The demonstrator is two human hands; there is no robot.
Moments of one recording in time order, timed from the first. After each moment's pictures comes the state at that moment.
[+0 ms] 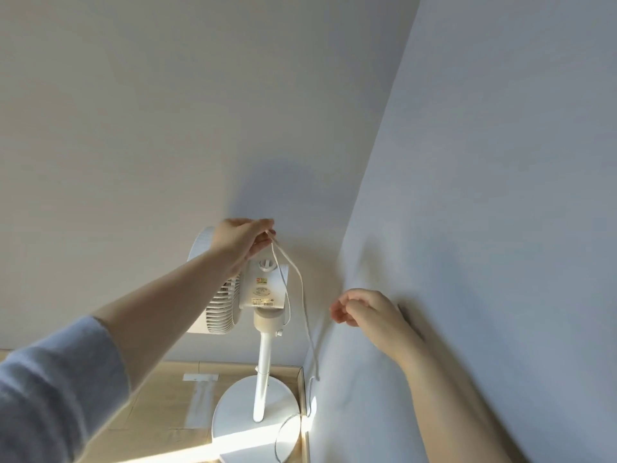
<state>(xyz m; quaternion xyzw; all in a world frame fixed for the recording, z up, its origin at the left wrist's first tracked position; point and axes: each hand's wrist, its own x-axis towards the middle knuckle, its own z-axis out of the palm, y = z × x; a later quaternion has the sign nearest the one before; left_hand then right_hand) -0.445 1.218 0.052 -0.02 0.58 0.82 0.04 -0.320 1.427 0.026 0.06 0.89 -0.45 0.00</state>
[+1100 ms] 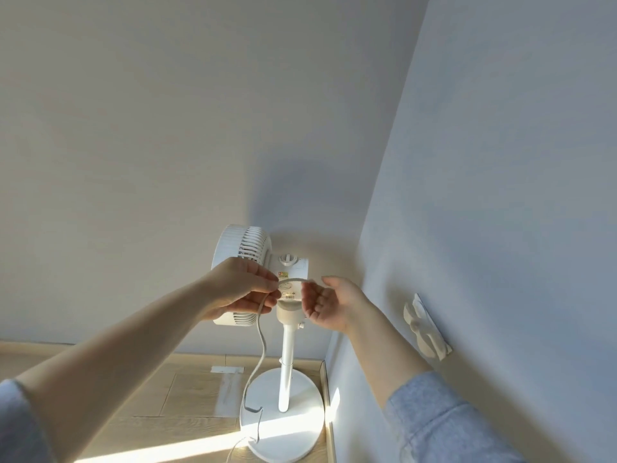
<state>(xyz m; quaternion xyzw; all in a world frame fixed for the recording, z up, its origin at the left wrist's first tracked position) -0.372 1.168 0.033 0.01 0.73 0.65 0.21 -0.385 1.362 -0.016 0.26 0.38 -0.87 0.17</state>
